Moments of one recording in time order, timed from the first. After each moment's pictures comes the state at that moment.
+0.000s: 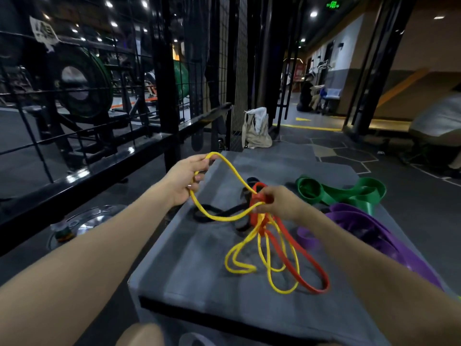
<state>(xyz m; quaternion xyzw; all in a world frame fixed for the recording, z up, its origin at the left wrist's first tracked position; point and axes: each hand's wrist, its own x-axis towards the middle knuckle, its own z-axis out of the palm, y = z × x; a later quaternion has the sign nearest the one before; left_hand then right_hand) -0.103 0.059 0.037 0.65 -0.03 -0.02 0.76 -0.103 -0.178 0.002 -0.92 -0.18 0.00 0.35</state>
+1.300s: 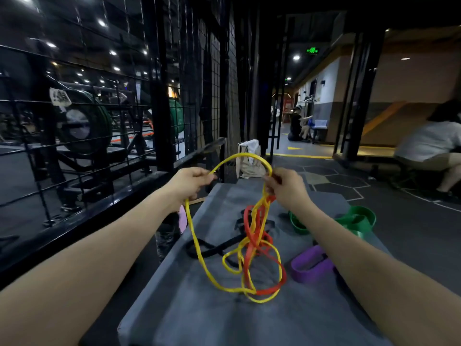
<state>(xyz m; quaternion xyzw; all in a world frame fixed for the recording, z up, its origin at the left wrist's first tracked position) -0.096 0.047 0.101 0.82 -0.08 0.07 0.56 -0.092 -0.187 0.088 -0.86 -0.12 -0.25 0.43</state>
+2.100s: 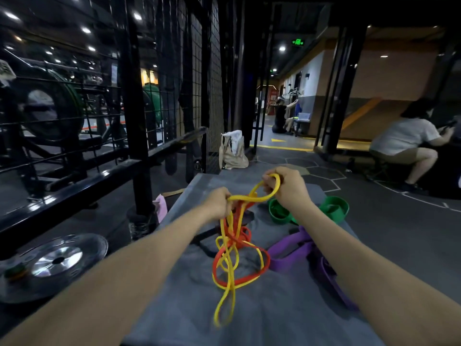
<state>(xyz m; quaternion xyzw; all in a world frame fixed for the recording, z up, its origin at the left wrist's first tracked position) -0.075 -0.063 0.038 0.93 -0.13 0.04 0.33 -0.100 -0.237 0.069 -0.83 -0.10 -0.24 0.50</state>
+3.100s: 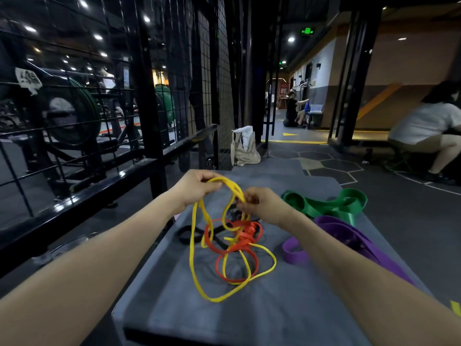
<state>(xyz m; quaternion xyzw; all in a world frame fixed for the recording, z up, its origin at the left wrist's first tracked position) -0.101 0.012 0.069 0.84 -0.15 0.05 0.53 -0.106 -0.184 0.035 -0.86 -0.23 -0.04 0.45</state>
